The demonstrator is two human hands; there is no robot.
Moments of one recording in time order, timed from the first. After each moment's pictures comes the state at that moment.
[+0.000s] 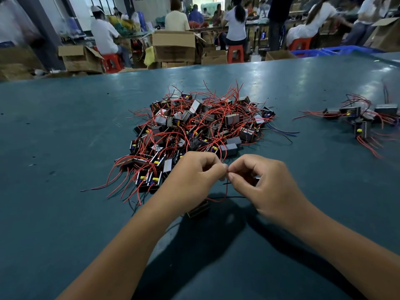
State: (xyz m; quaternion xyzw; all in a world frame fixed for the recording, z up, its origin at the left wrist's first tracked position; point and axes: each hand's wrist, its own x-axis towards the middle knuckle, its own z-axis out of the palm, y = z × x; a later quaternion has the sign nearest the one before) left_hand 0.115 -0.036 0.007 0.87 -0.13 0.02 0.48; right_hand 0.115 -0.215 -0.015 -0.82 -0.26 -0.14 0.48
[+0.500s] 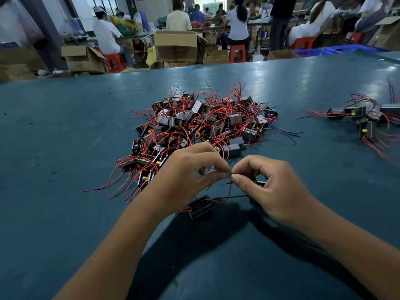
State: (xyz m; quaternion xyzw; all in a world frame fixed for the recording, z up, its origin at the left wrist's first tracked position) left_hand 0.123 -0.013 0.011 0.86 -0.35 0.17 0.32; right_hand 0.119 -0.223 -0.013 -0.81 -0.31 -0.11 0.49
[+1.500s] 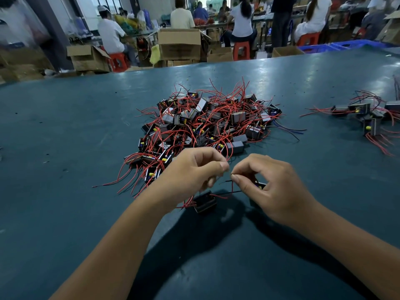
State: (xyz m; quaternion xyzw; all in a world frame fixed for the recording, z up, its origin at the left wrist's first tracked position) left_hand 0.117 -0.015 0.011 0.80 -0.15 -0.07 0.58; right_hand 0.112 -0.217 -0.013 -0.82 -0.34 -0.19 0.41
